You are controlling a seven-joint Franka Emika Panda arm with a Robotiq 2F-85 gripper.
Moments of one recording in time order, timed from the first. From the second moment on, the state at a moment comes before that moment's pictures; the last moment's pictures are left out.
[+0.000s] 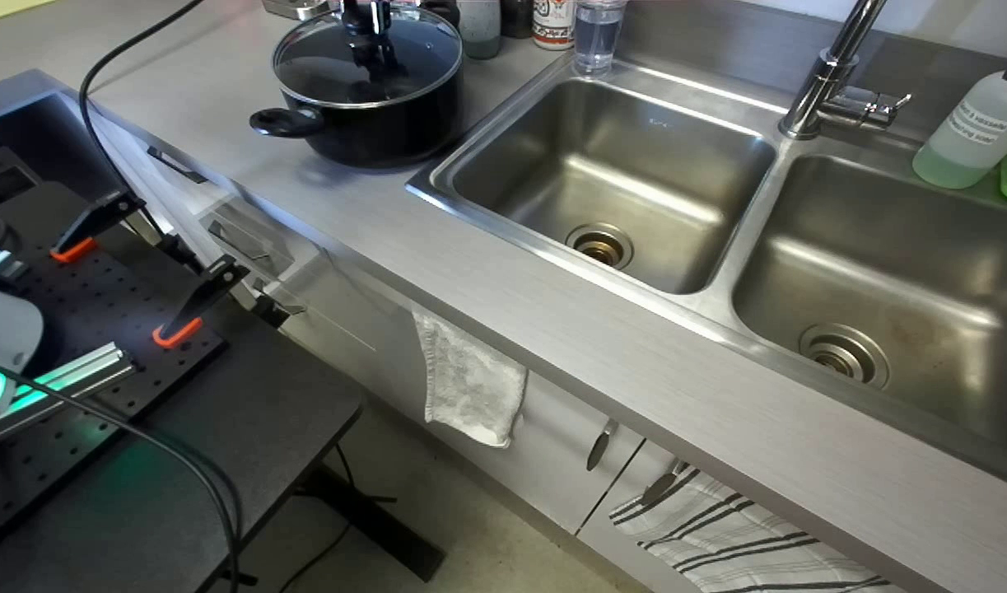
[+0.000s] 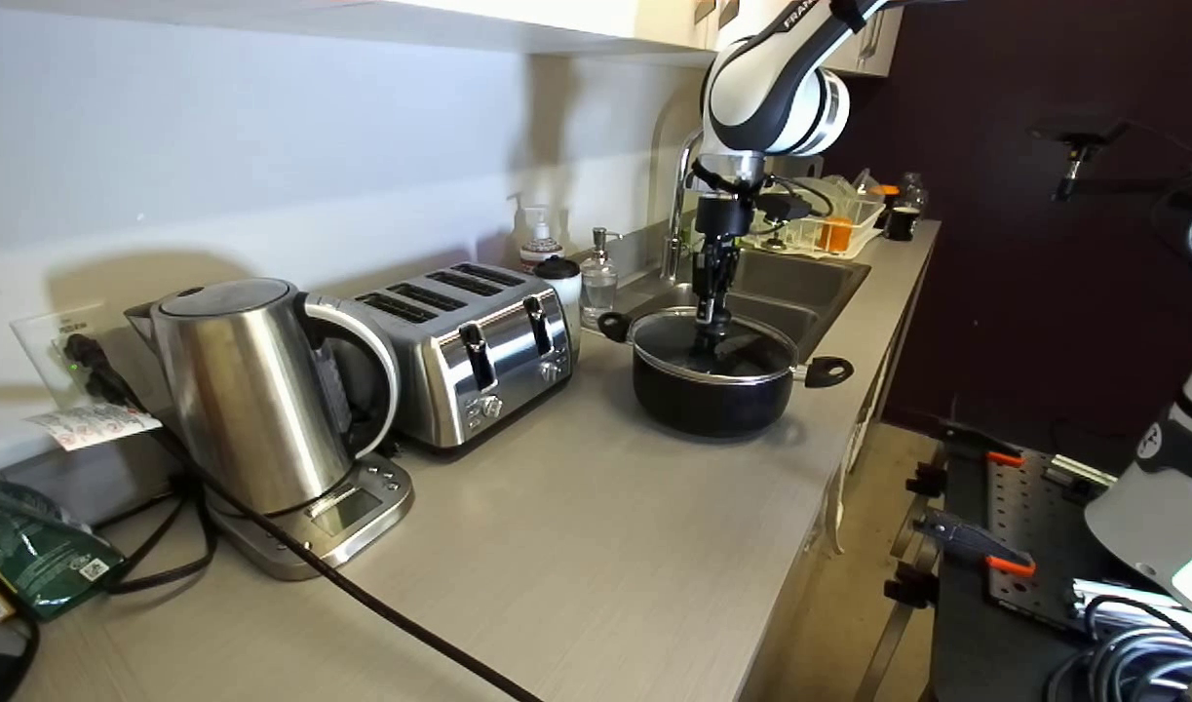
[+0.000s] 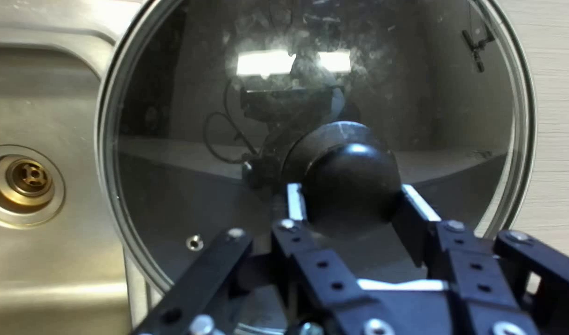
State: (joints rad) arm -0.06 0.21 -0.08 -2.21 0.22 2.37 -0.32
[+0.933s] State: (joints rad) arm -0.06 0.21 -0.08 -2.19 0.21 2.37 -0.31
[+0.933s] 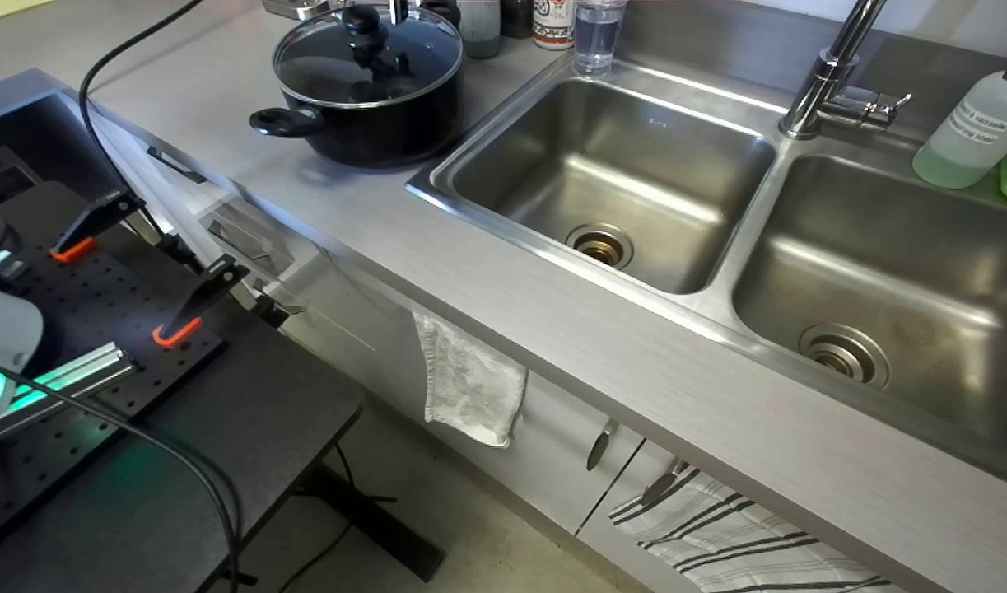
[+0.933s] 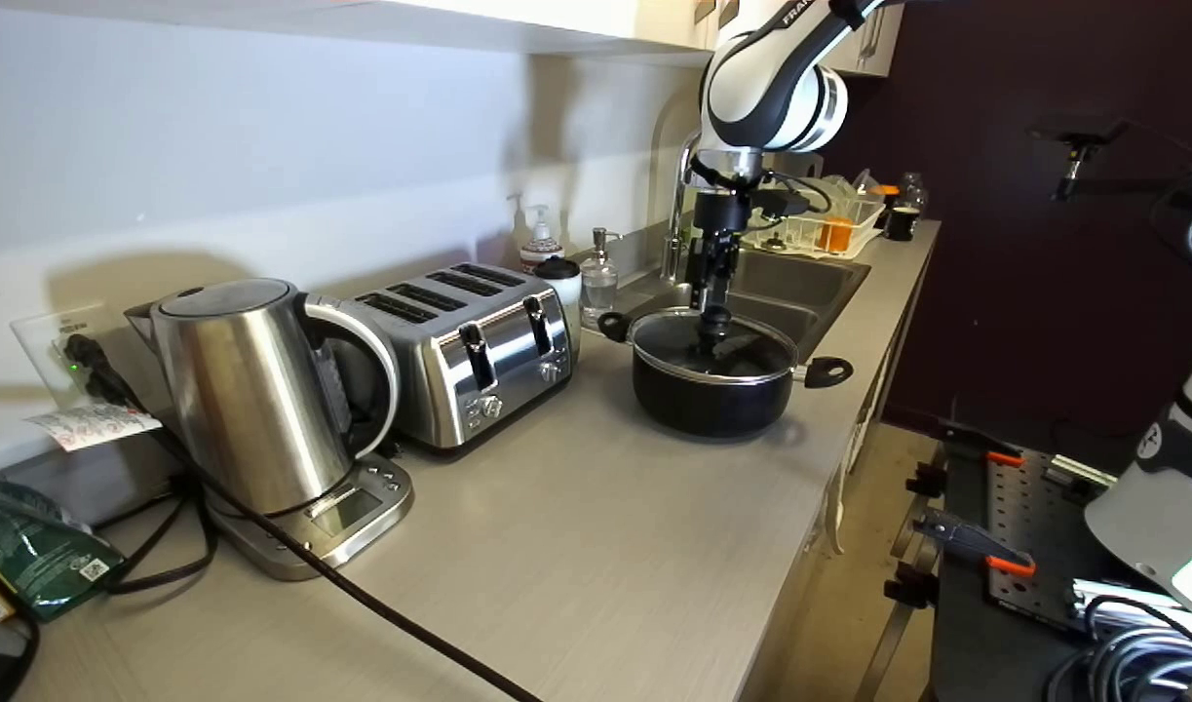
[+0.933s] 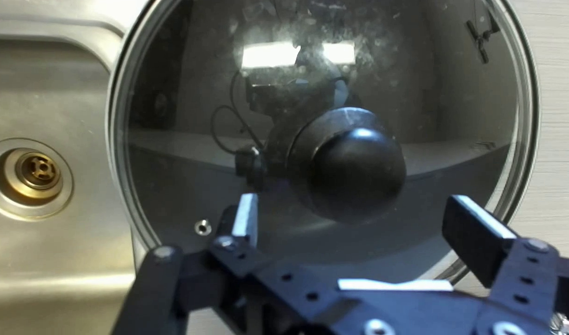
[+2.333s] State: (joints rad) arm -0.06 0.21 -0.06 -2.20 0.13 2.37 -0.28
